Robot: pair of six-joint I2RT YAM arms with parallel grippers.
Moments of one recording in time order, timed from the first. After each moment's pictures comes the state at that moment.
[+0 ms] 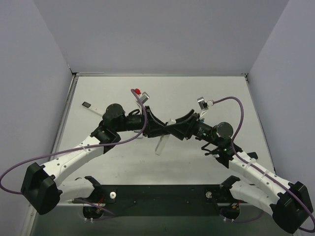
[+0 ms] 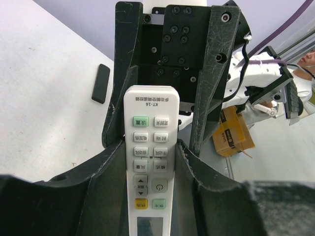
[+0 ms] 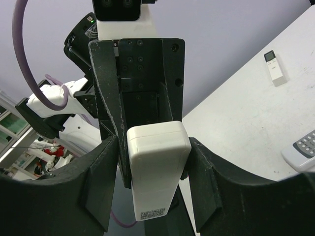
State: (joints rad) left arm -0.70 1.19 0.85 0.40 0.77 -0.80; right arm 0.62 0.94 0.51 0.71 -0.53 0.89
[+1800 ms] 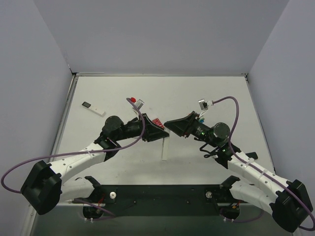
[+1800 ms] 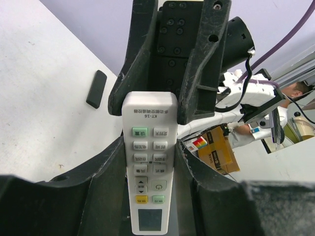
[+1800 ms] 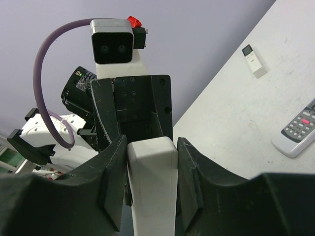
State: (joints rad) left arm -0.71 1.17 0.63 0.69 0.65 -0.98; right arm 0.63 0.94 0.48 0.66 -0.40 0.95
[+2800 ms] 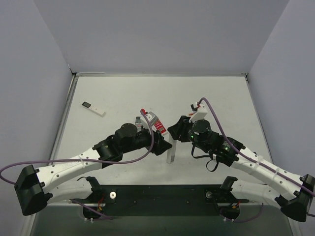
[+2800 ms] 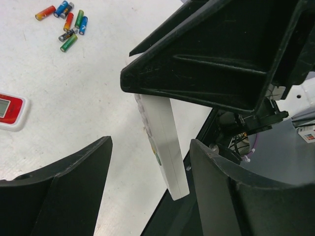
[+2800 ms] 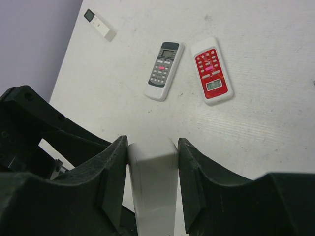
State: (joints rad) left arm -0.96 1.05 0.74 0.06 0.14 -0.49; right arm 0.91 0.95 0.83 -0.28 0.28 0.70
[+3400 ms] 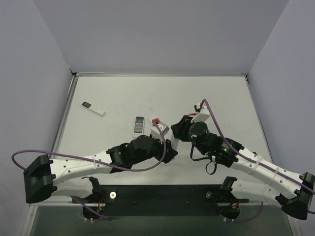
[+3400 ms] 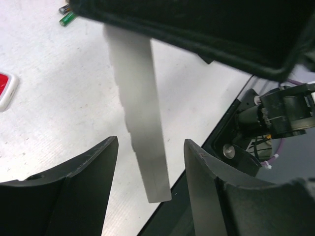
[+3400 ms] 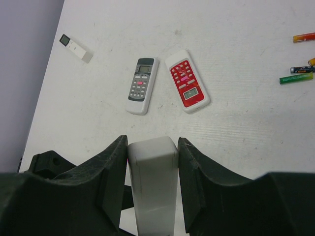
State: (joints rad) left arm -1.18 1.18 0.73 0.12 -0.13 -0.53; right arm 0.97 0.96 0.84 -0.33 0.49 0.75
